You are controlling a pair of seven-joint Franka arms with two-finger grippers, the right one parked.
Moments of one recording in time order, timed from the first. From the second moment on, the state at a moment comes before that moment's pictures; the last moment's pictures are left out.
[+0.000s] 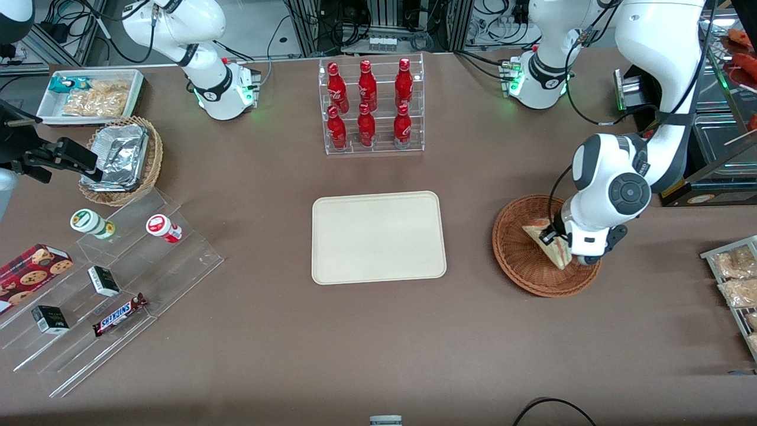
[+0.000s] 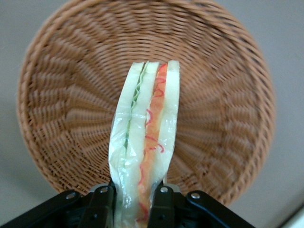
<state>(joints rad) -0.13 0.27 -0.07 -2.07 0.00 2.21 -0.71</state>
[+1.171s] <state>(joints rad) -0.51 0.58 -0.13 -1.61 -0.01 2.04 -0.73</state>
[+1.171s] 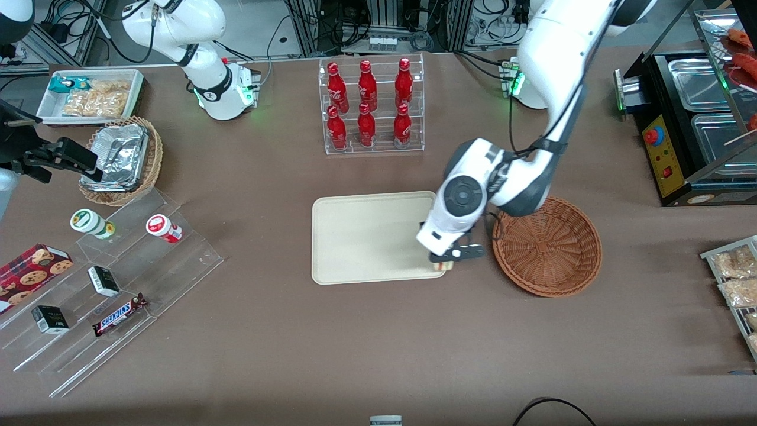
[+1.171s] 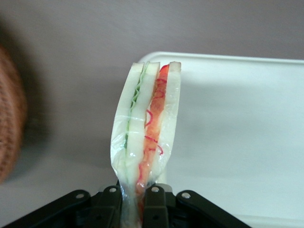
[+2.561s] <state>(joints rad) -0.67 0.80 -0.17 -1.36 -0.02 2.08 -0.90</state>
